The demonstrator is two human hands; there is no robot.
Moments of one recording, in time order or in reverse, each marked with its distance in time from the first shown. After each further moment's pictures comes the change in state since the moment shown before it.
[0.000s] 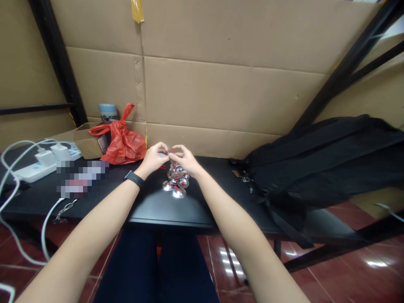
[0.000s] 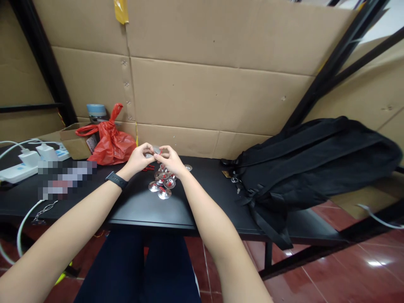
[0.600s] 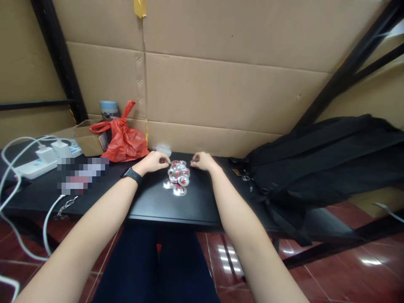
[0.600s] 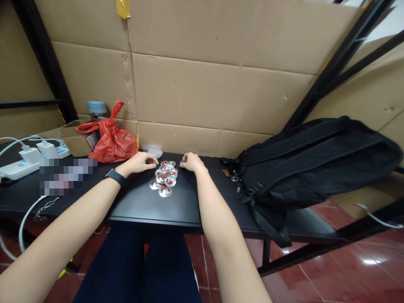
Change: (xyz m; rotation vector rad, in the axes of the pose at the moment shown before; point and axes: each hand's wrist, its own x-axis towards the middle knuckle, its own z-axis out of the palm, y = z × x) left_hand 0.000 -0.024 -0.019 0.393 -0.449 0.044; right_hand 0.003 0.031 -0.094 -1.017 0.145 0.228
